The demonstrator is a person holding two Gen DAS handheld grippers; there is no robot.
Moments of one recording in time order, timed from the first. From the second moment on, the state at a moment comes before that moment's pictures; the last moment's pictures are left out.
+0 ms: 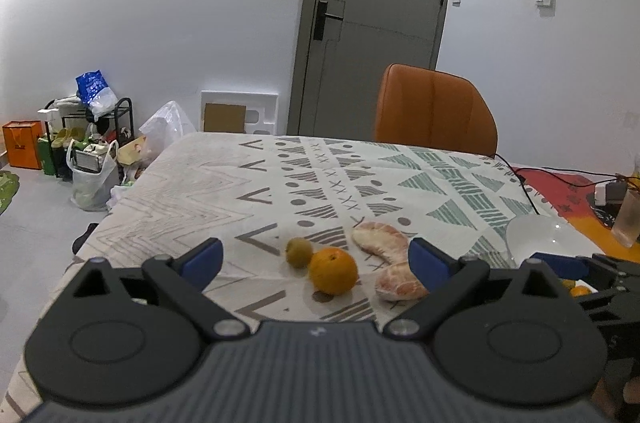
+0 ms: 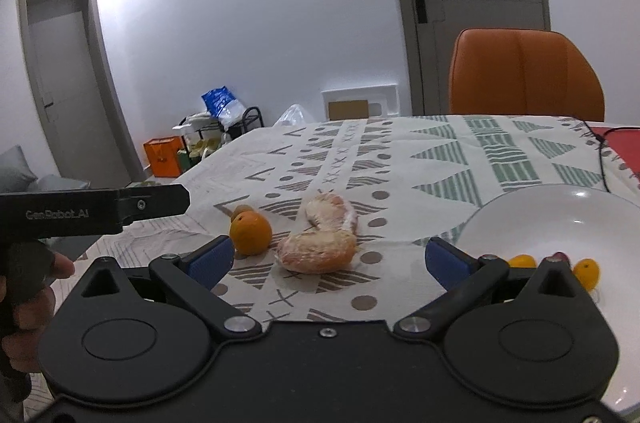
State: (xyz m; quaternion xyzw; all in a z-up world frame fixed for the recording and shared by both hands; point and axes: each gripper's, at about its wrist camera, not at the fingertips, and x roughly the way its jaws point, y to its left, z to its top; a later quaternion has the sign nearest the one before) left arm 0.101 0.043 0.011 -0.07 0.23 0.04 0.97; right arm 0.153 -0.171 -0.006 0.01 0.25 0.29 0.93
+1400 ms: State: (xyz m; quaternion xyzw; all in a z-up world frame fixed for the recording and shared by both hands) left arm 0.127 0.076 -0.033 -0.13 0.27 0.08 0.95; right arm 0.199 -0.102 -0.042 -0.09 0.30 0.30 0.90
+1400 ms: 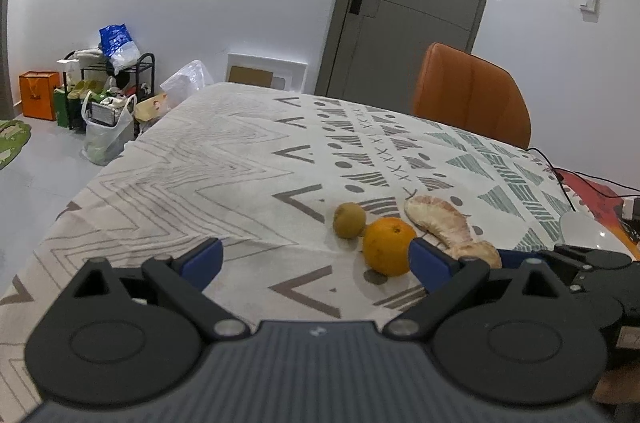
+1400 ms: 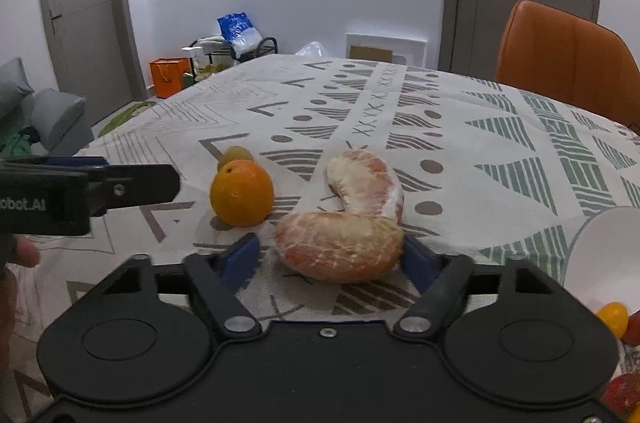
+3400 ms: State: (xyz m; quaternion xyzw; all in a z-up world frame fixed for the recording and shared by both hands) left arm 0.170 -0.023 -0.012 -0.07 0.28 0.00 0.96; right arm 0.180 -0.295 0.000 0.02 0.23 0.14 0.96
